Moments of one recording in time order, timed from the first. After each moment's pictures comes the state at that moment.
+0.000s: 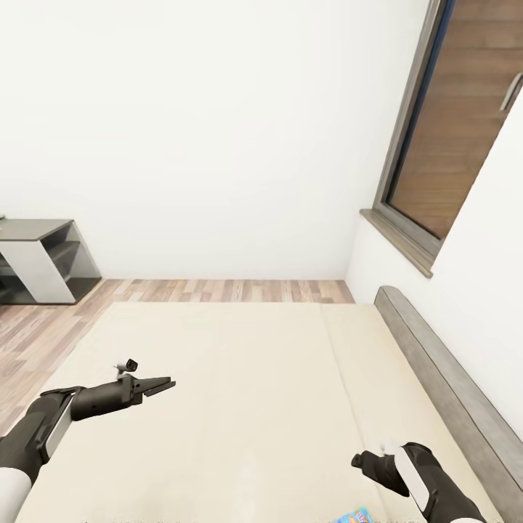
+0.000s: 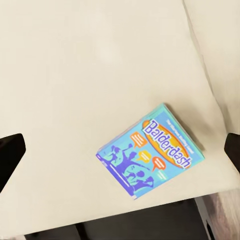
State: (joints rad) left arm -0.58 0.34 0.12 -0.79 0.21 0.75 -1.57; right arm -0.44 -0.11 -0.14 -0.66 -0.35 0.73 -0.04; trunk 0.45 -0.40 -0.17
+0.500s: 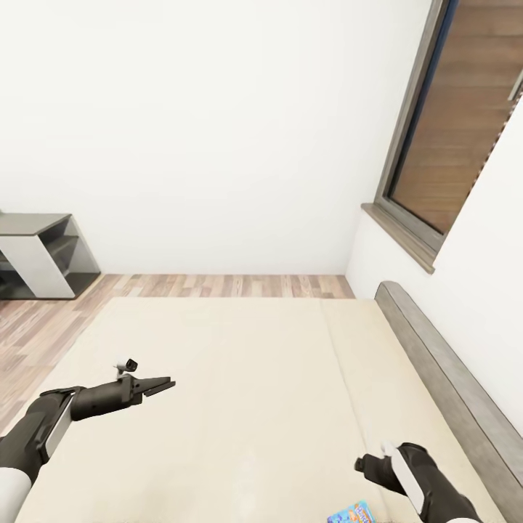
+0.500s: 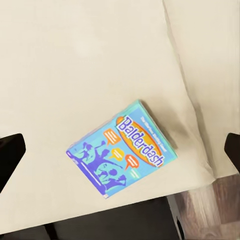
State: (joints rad) left arm -0.58 0.34 0.12 -0.79 0.21 0.75 -1.57; right arm -0.44 -0.09 -0.14 -0.66 -0.25 0.71 -0.07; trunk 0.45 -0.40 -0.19
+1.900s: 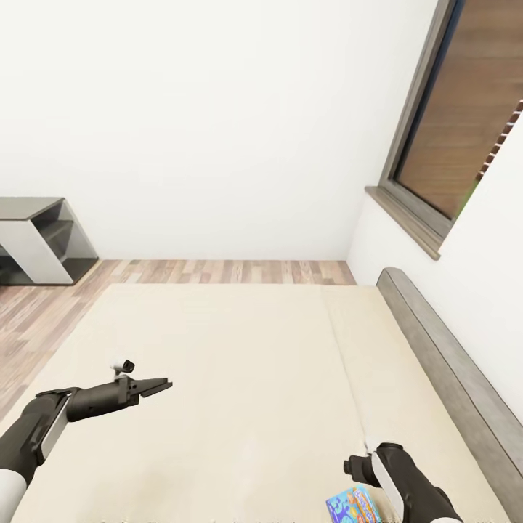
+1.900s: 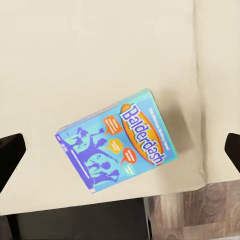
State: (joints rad) left arm -0.57 0.35 0.12 -0.79 0.21 0.75 -1.57; right arm -0.44 -0.04 -0.05 -0.66 -0.12 0.67 -0.07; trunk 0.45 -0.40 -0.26
